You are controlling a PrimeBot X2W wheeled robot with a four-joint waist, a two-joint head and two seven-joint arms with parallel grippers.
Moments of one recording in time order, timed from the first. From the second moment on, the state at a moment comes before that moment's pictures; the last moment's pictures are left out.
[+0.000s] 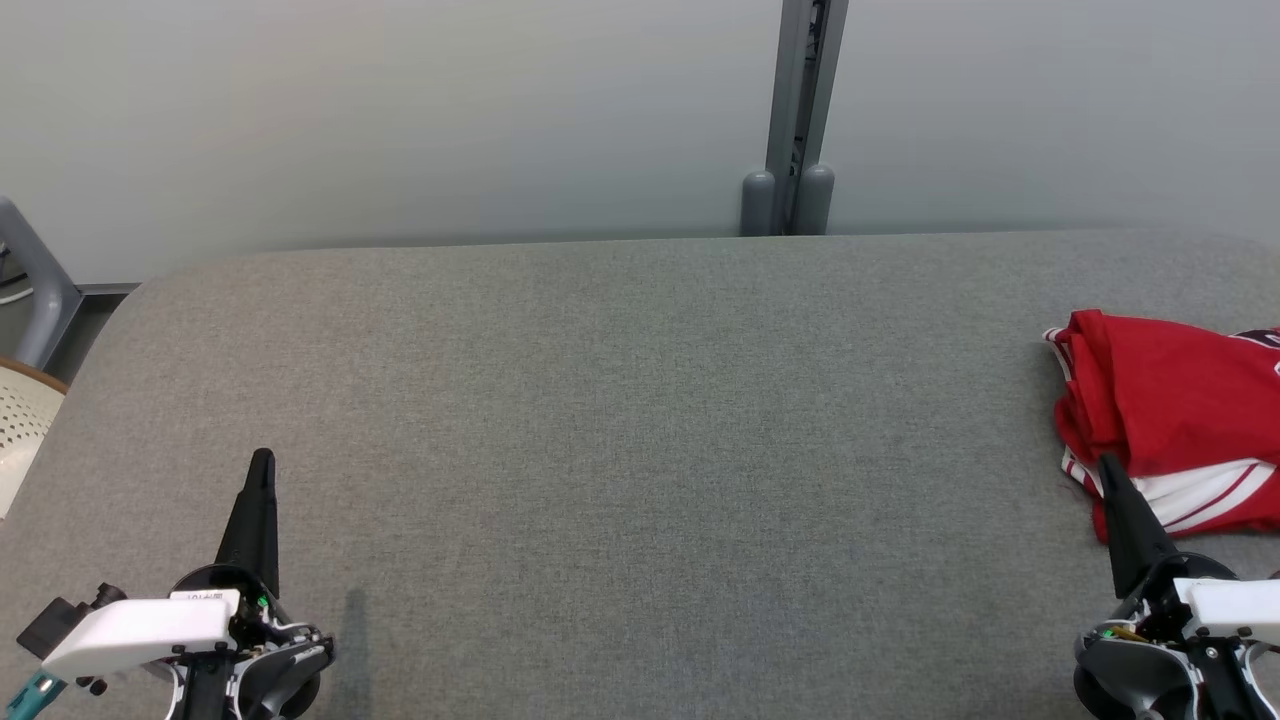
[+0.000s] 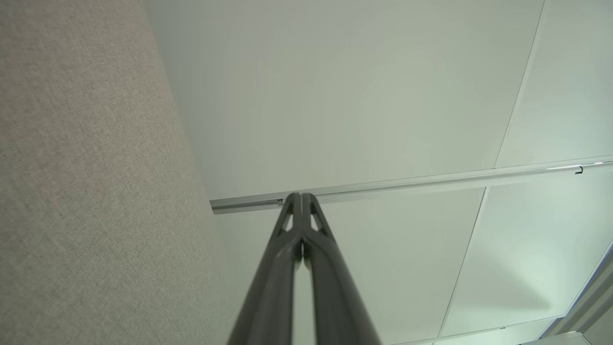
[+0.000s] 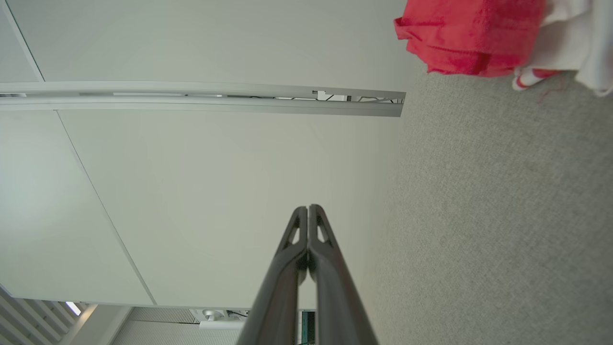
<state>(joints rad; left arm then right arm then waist) -0.10 0.05 0.11 0.24 -1.61 -0.13 0.11 -0.10 -0.07 -0.09 0.24 1.63 0.13 0.09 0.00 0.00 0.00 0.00</state>
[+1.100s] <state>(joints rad) -0.10 0.05 0.11 0.25 -1.61 -0.13 0.11 -0.10 -0.06 -0.10 0.24 1.63 0.13 0.10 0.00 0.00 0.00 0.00</state>
